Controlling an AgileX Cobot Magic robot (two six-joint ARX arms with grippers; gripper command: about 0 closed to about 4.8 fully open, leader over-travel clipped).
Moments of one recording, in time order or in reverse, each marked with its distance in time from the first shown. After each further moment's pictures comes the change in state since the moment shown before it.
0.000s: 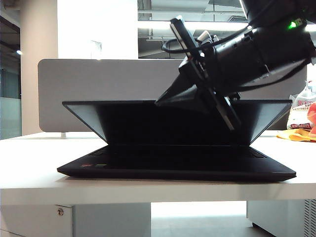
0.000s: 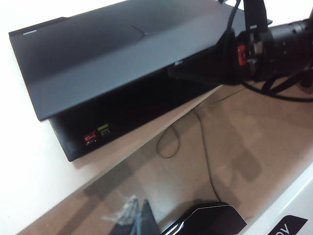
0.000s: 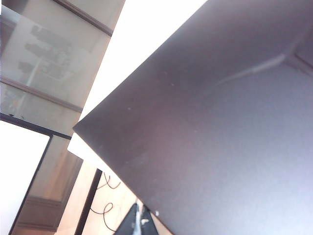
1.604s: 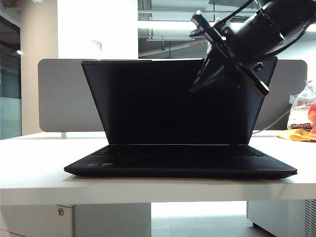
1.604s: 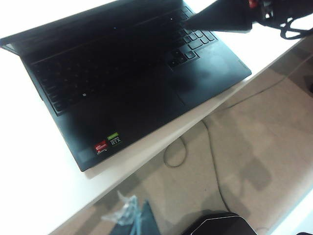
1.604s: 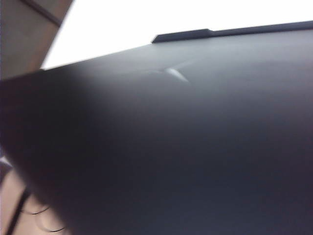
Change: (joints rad) left arm 0.000 0.037 0.000 0.064 -0.025 0.023; right arm -0.177 -0.045 0.274 -0.553 -0.041 -0.280
